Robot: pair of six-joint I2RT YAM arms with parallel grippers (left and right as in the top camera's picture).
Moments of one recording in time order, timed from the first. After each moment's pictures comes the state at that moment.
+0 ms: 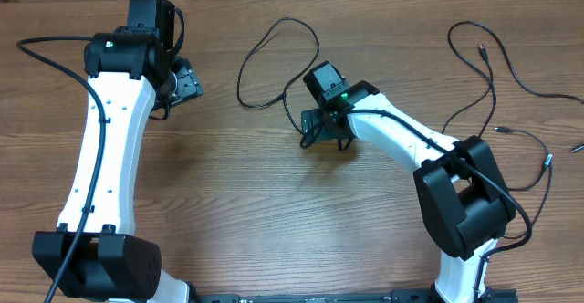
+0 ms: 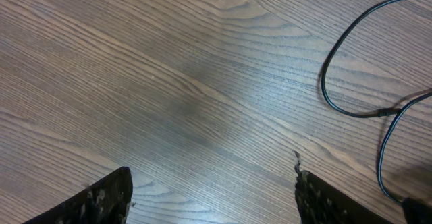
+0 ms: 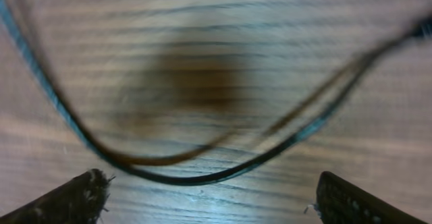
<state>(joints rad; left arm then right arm) -0.06 1.71 1.74 -1.30 -0.19 -0.52 0.54 2.00 1.41 -0.73 0.12 0.50</state>
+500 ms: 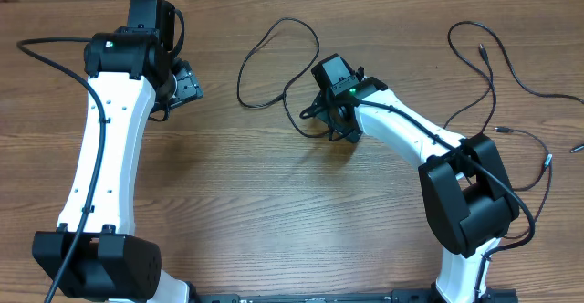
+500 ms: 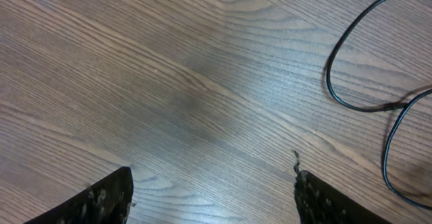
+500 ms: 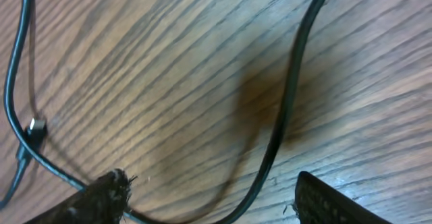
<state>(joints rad) -0.06 1.71 1.74 -1.32 -0.19 -0.52 0.50 2.00 1.41 -0.66 0.12 1.09</state>
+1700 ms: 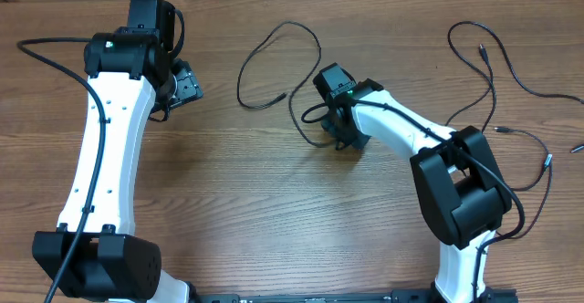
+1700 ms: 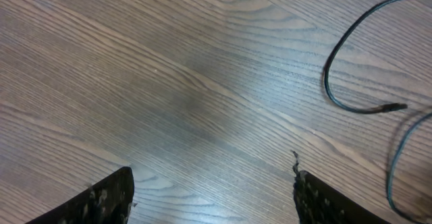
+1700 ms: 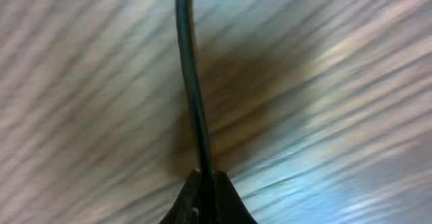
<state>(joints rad) -0.06 1.71 1.74 -1.32 -0.19 -0.52 0.48 2.06 1.40 -0.81 0.19 1.07</state>
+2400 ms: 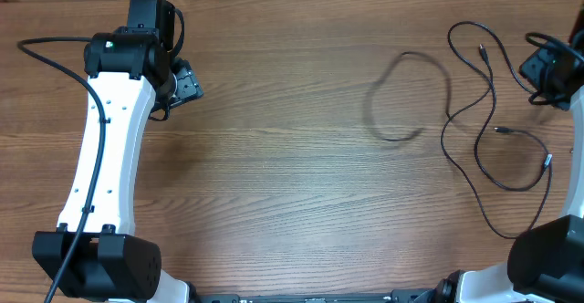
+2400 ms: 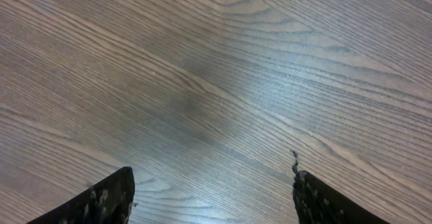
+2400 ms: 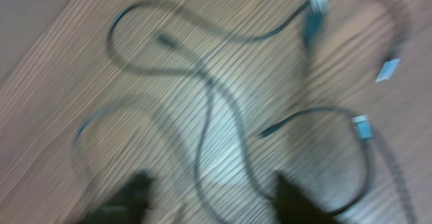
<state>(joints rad) -0.06 1.71 1.74 -1.31 -0.19 -0.52 -0.35 1.68 1.65 -1.02 0.06 0.47</state>
